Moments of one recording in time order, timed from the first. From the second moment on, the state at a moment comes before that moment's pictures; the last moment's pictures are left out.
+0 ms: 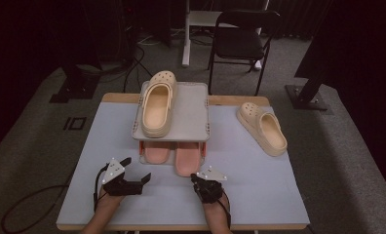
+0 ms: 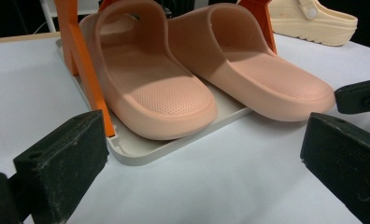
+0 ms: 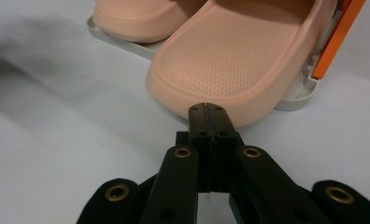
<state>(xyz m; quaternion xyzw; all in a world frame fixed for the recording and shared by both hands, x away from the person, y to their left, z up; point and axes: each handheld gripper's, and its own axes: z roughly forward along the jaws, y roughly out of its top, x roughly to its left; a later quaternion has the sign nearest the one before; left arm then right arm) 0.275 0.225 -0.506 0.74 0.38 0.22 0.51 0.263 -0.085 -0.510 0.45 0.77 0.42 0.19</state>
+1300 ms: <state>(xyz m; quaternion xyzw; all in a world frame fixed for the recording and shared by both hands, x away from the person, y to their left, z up) 0.265 0.240 -0.508 0.73 0.40 0.23 0.50 0.307 -0.073 -0.511 0.46 0.77 0.41 0.19</state>
